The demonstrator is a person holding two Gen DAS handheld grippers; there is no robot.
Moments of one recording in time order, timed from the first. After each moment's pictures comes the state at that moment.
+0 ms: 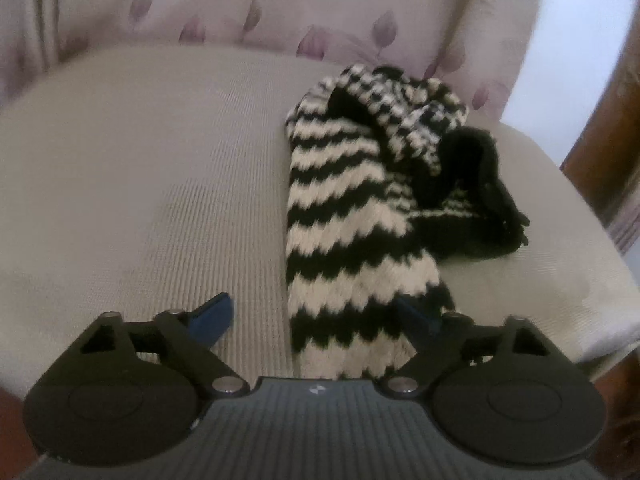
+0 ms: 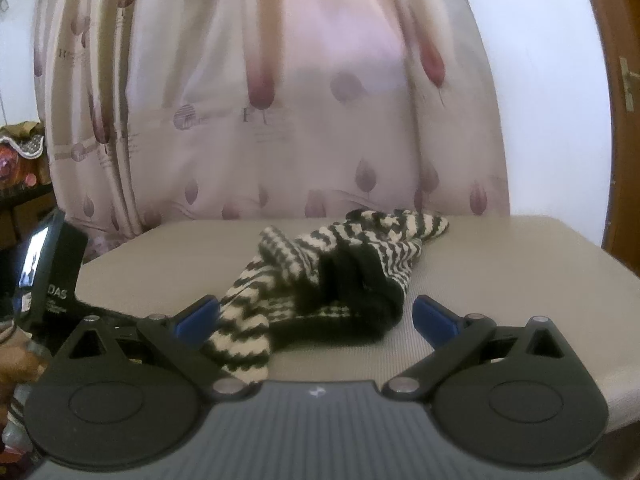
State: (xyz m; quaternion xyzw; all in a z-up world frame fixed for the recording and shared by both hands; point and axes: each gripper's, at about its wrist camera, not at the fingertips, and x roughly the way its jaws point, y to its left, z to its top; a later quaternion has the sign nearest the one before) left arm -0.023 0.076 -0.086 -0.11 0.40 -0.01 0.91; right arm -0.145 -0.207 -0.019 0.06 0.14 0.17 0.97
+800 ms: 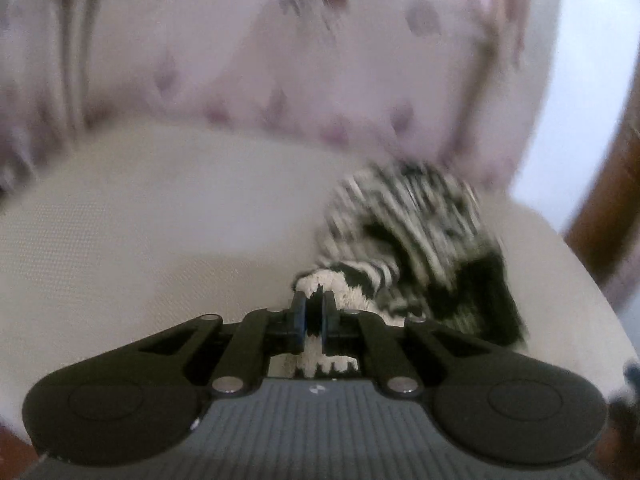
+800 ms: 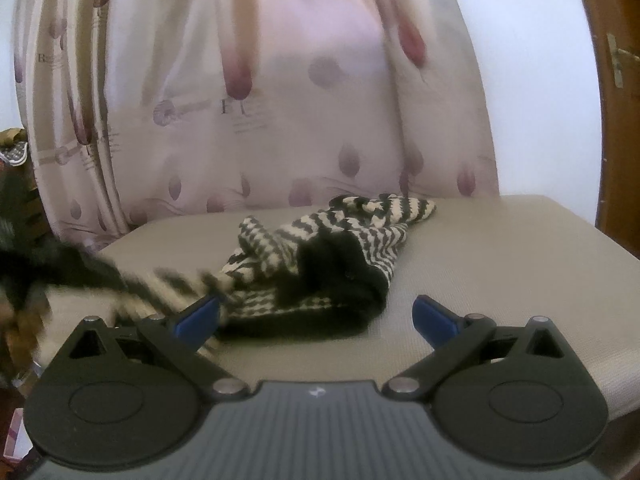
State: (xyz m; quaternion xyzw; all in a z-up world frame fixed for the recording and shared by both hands) left arm -0.011 0.123 0.005 -0.09 0.29 0.03 0.95; right arm -0.124 -0.220 -0.025 0.07 0.16 0.15 0.97
